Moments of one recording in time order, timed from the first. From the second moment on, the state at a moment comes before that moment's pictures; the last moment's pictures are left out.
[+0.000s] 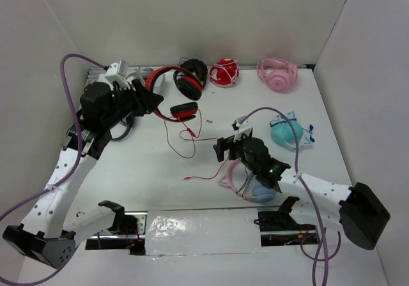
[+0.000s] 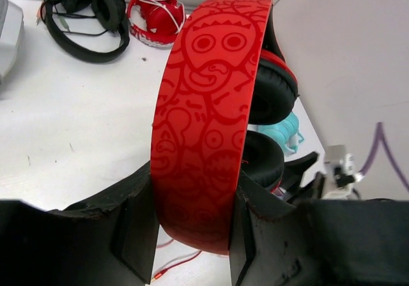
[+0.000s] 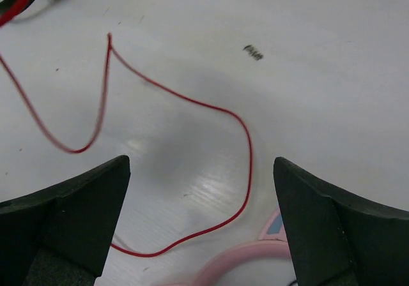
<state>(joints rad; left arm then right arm) -0.30 1.02 1.21 -0.39 0.23 -0.51 0.79 1.00 0.45 0.25 0.29 0.21</state>
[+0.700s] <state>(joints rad) -0.29 1.00 1.37 -0.45 0.19 -0.62 0.93 1.38 0.43 0.60 0.41 0.23</state>
